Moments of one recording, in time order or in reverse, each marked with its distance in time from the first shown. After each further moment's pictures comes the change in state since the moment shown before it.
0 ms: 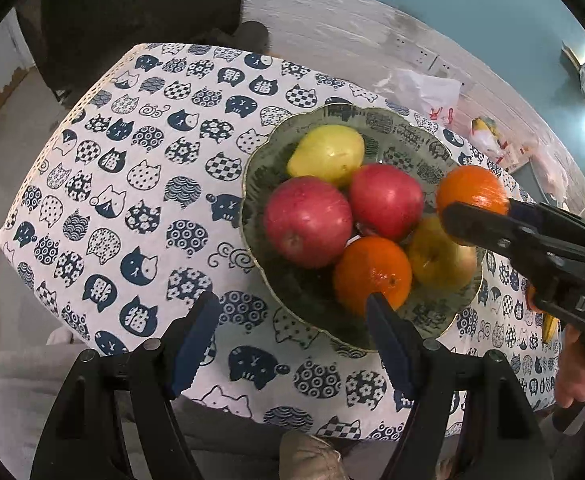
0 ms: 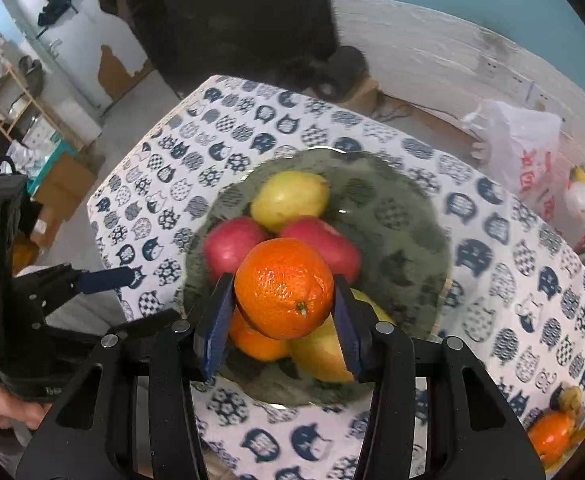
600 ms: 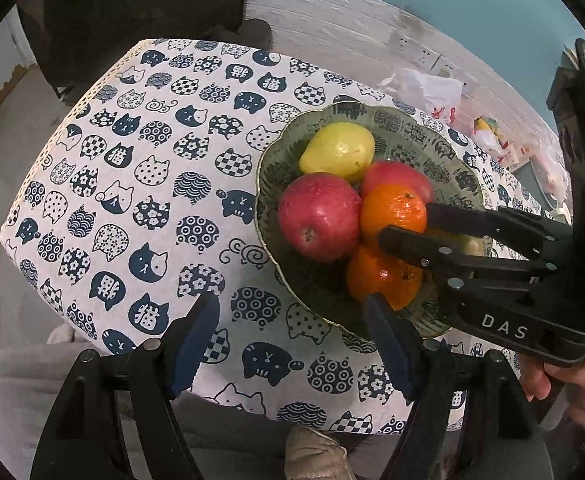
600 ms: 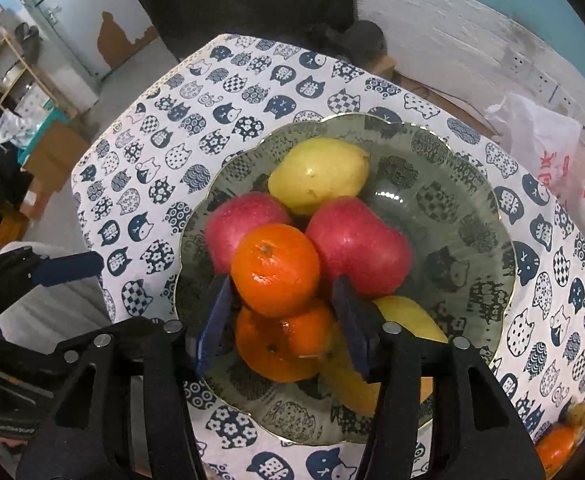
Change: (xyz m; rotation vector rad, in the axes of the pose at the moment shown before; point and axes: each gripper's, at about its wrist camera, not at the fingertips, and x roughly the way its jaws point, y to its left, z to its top) left arm 0.000 0.009 -0.001 0.001 0.008 -0.003; right arm 0.051 0.018 -0.002 -0.052 0.084 -0.029
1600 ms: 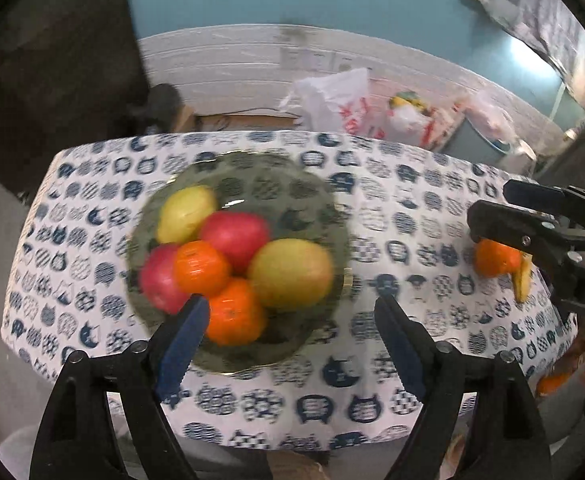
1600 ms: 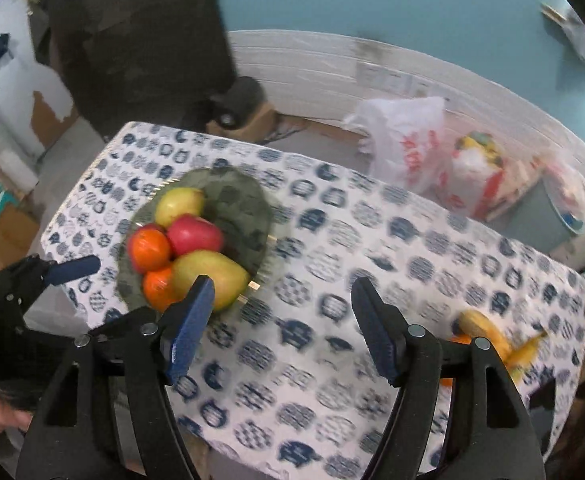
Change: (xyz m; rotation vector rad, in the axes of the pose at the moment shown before) left arm -0.034 -0.154 -0.005 0.323 -0.101 -0.036; right arm -0.167 -0.090 -0.076 0.245 -0.173 -0.242
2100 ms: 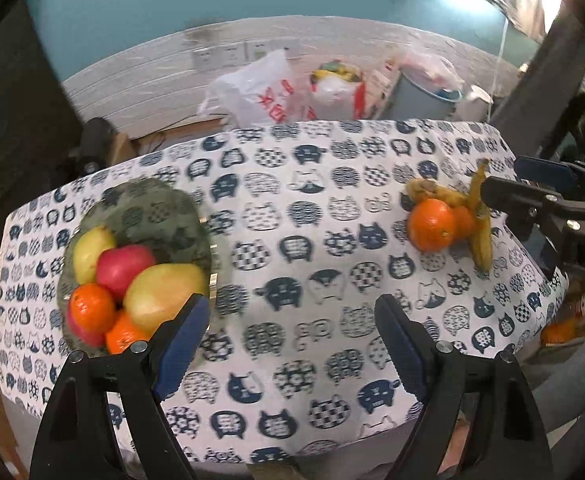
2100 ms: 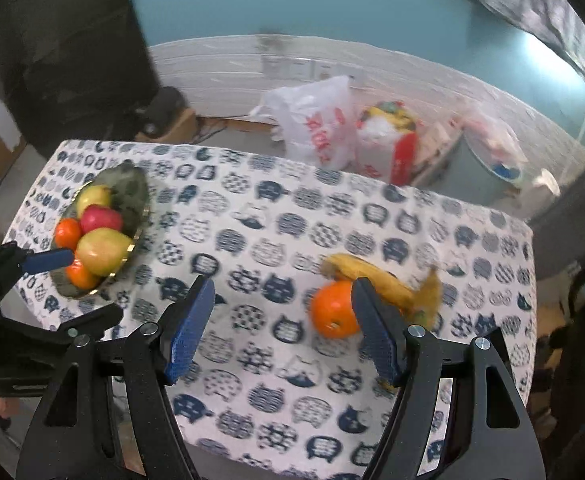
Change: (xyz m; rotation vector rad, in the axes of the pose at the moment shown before) left arm 0.016 -0.114 0.009 0.211 0.047 -0.058; right arm -0.047 -0.111 -0.058 0.139 -0.020 -0.161
